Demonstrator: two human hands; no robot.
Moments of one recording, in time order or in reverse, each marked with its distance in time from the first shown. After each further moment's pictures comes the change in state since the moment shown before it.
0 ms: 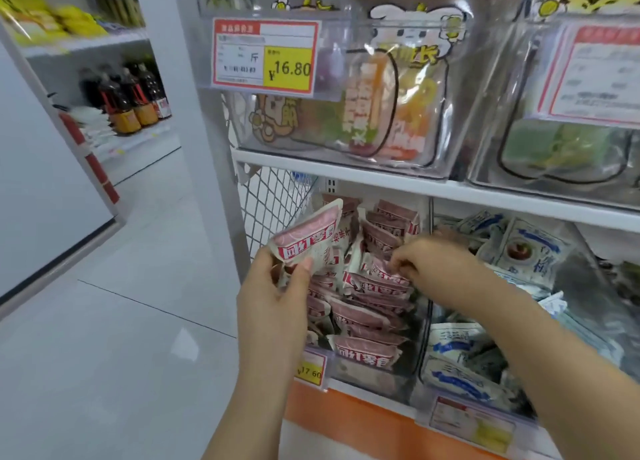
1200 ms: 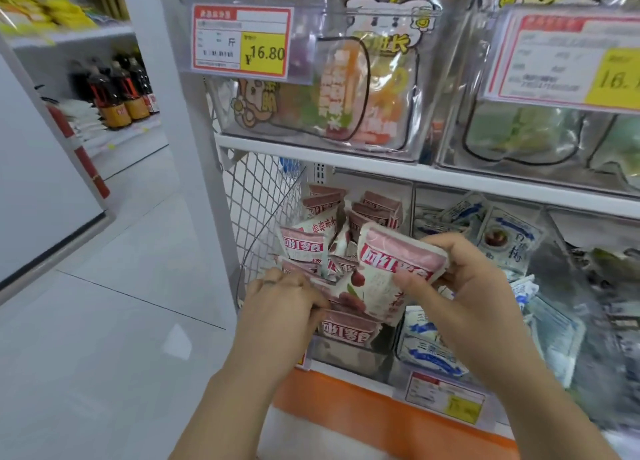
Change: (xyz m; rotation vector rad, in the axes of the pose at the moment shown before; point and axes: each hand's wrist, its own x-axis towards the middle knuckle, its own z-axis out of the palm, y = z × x) left_hand -0.007 -0.024 0.002 1.042 -0.494 0.405; right_hand -0.098 -0.022 0.004 0.975 0.515 -0.039
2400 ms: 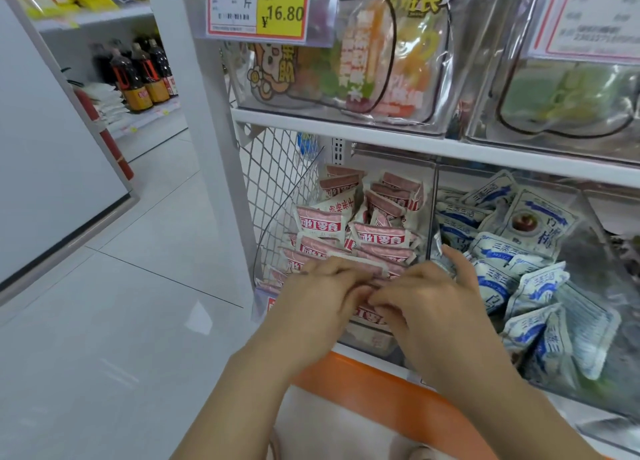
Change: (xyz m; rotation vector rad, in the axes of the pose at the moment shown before) left_hand -0.002 0.007 0.013 -0.329 -0.100 0.119; right_hand -0.011 0.018 0.034 -0.900 -0.195 -0.272
